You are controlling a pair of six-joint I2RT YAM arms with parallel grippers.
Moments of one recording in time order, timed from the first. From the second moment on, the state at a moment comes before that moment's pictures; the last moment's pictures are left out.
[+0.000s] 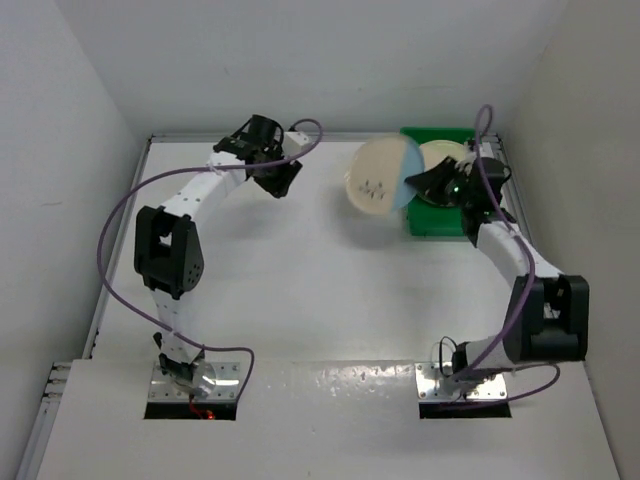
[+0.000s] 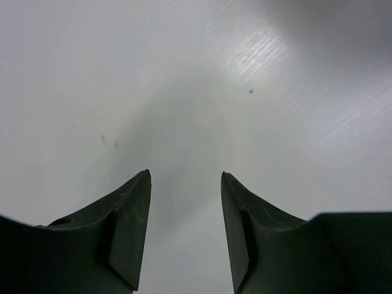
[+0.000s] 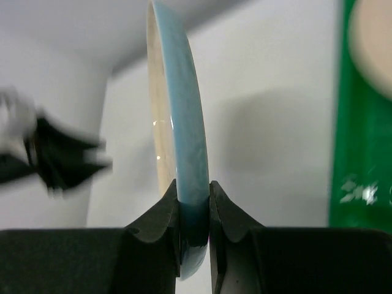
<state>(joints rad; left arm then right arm) -0.35 1.94 1.76 -0.73 0.17 0.37 -0.02 1.42 0.84 0.20 -0.51 0.67</state>
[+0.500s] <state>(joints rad) -0.34 1.90 1.63 -0.74 0.13 0.37 -0.22 1.84 1.01 0.39 0.01 1.08</state>
